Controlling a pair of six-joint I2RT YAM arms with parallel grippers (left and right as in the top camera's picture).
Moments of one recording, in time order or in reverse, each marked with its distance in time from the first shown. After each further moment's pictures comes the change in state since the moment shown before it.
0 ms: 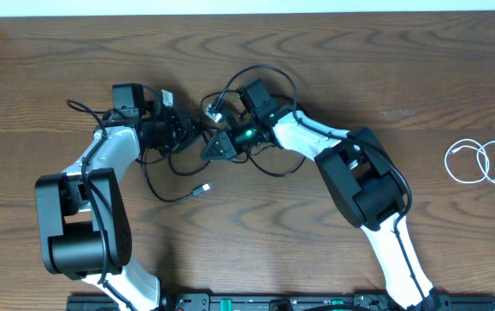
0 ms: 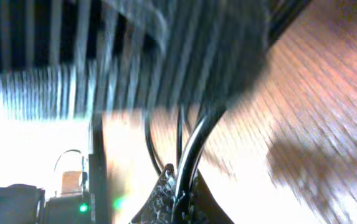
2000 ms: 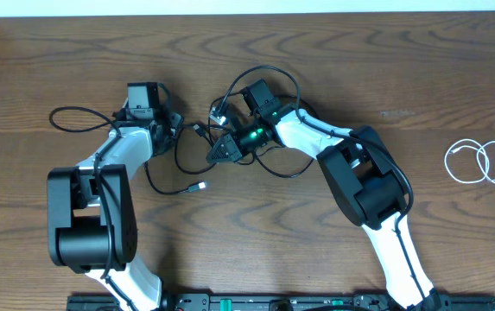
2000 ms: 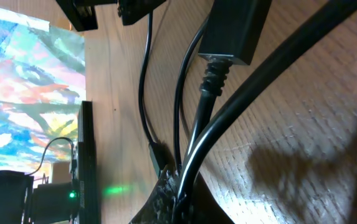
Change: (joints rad) left arm -0.080 0.026 -0.016 0.138 -0.655 -0.516; right arm -0.008 0.000 0.000 -0.085 0.008 -0.110
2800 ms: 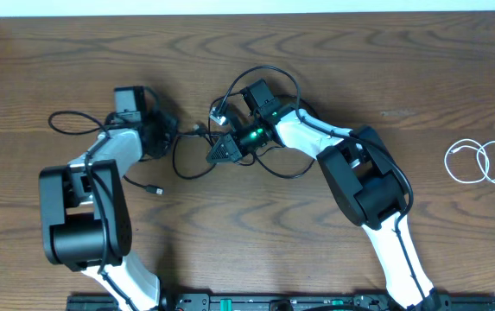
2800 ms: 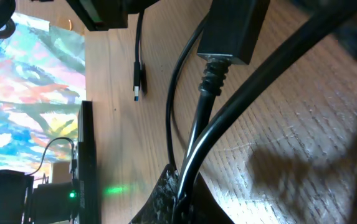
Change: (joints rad) left arm 0.089 0.023 -0.015 -0.007 0.240 0.116; right arm 0.000 0.000 0.000 0.000 0.000 0.000
